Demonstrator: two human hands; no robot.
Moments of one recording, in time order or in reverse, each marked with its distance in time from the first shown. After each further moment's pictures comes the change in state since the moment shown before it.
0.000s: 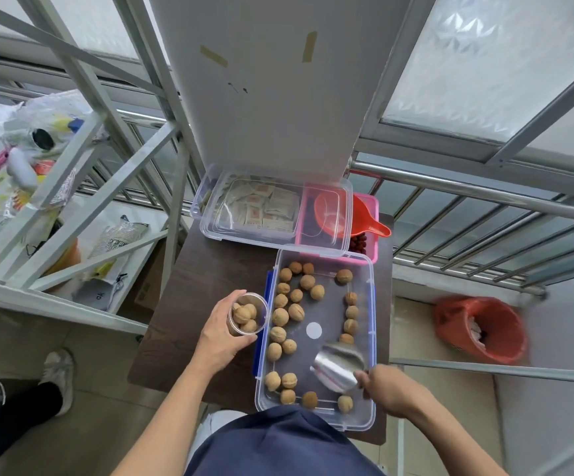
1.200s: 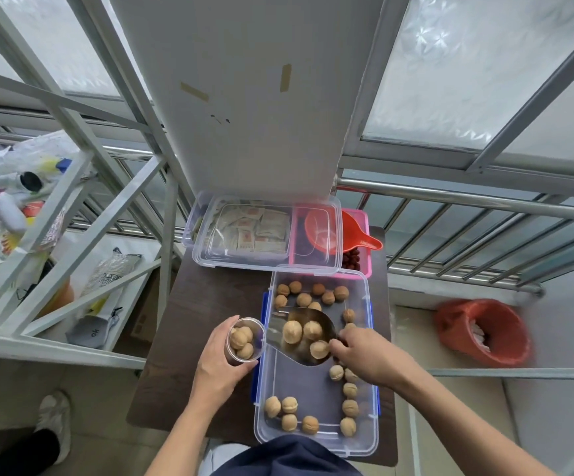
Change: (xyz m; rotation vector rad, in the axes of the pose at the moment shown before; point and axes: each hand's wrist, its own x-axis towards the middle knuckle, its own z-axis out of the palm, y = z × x) left_hand 0.001 -0.006 0.003 0.065 0.068 0.057; right_hand -0.021 -0.074 -0.069 0.105 0.194 -0.206
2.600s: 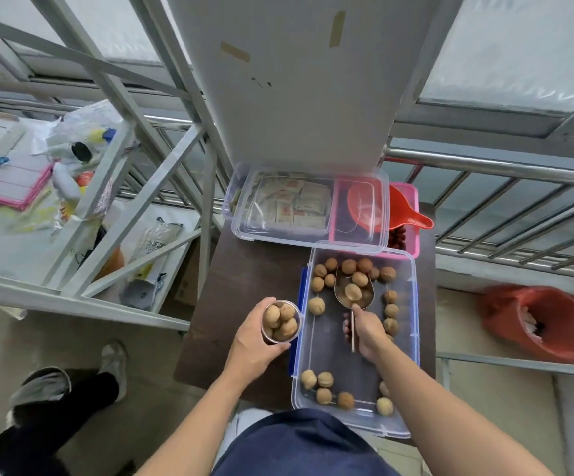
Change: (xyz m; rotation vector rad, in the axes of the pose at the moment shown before) left_hand 0.000 -0.012 -0.006 0.045 -0.112 -0.032; right_hand 0.140 0.036 0.121 1.264 0.099 0.493
